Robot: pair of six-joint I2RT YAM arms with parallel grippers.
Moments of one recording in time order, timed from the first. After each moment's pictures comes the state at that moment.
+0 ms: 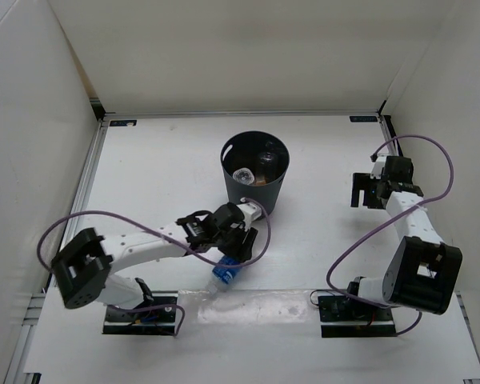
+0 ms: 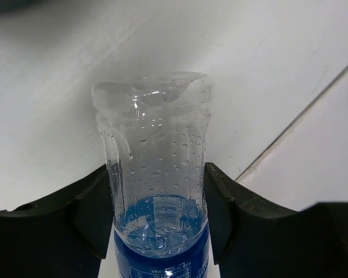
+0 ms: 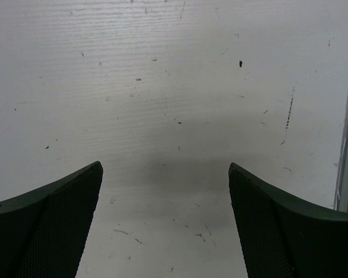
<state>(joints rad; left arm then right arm) -1.02 1.41 0.78 -0.29 0.07 -0.38 -0.22 1.32 0.86 -0.48 -0.08 -0.17</state>
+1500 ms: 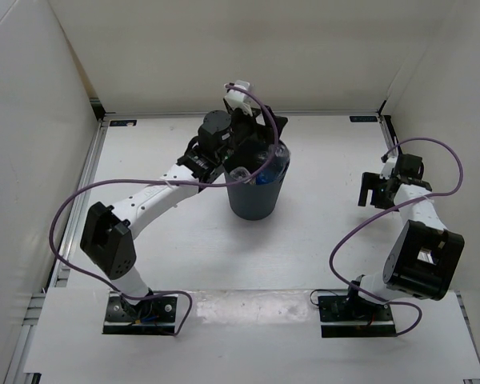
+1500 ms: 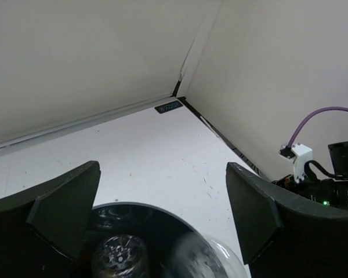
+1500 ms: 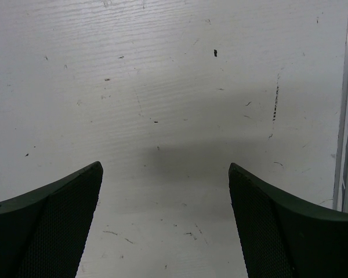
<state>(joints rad) -0.72 1.66 1.46 0.30 -0.02 -0.28 -0.31 1.42 0.92 -0.53 -0.12 -0.16</state>
